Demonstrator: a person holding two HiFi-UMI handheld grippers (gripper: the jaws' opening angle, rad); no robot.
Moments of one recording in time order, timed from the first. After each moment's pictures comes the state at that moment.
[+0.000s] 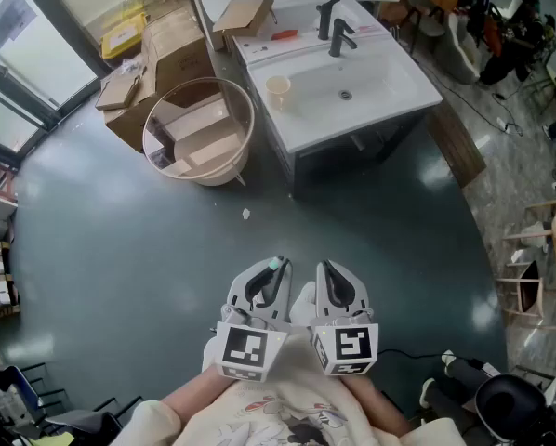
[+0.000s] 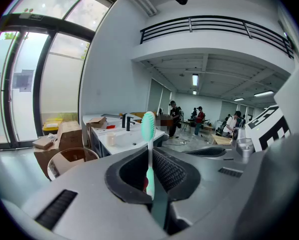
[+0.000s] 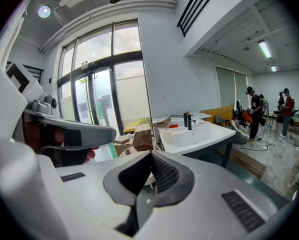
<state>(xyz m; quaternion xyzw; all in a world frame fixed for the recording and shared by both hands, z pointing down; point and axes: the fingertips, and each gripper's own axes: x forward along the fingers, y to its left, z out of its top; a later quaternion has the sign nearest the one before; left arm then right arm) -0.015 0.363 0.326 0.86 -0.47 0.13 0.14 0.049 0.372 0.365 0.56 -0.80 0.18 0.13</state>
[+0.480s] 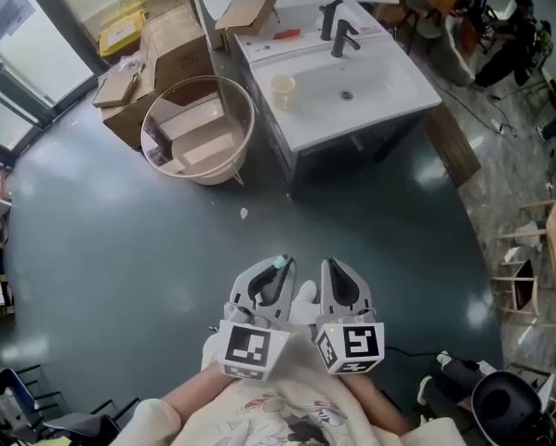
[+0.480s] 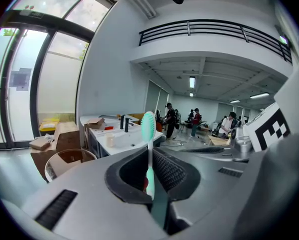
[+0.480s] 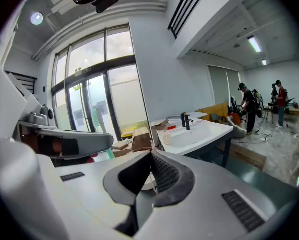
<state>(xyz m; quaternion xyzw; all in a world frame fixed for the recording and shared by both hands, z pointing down) -0.037 0.366 0.330 0.87 -0.45 0.13 0.14 0.031 0.371 0.361 0.58 -0.78 0.20 0.09</state>
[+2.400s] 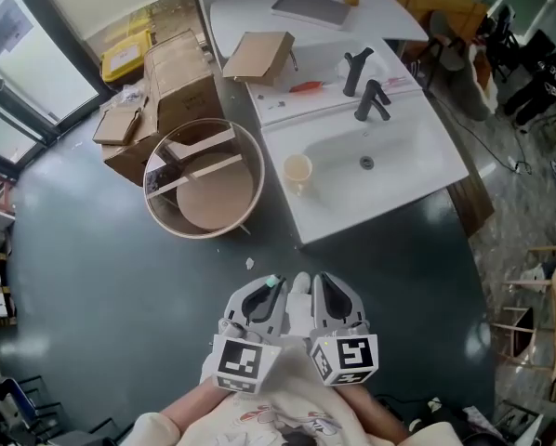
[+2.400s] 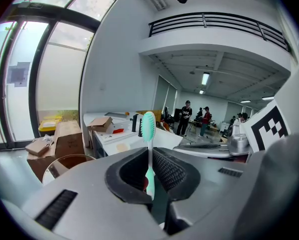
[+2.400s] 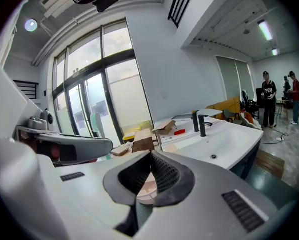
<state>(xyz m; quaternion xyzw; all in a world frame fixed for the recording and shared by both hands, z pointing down) -0.060 0.102 0.349 0.85 -0.47 0.14 0.17 0.007 0.096 0.375 0.54 -0.81 0.21 0.08</state>
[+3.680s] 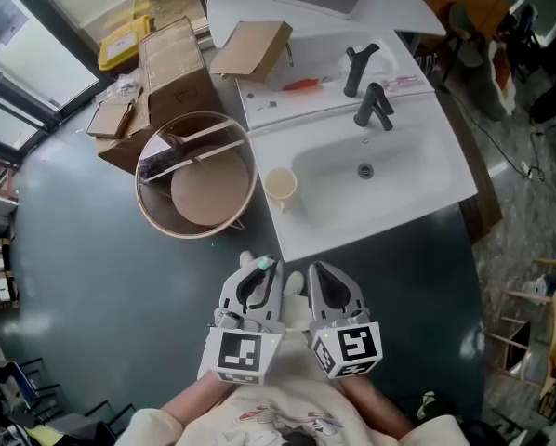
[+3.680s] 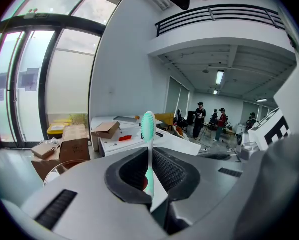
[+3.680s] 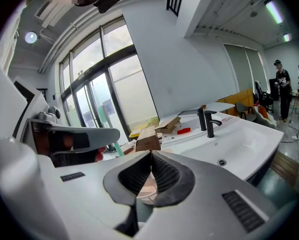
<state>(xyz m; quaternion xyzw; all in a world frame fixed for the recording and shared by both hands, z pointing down) -0.008 -0.023 0.356 0.81 -0.55 0.13 0.16 0.056 -0.014 0.401 0.48 -0.84 0.24 0.09</state>
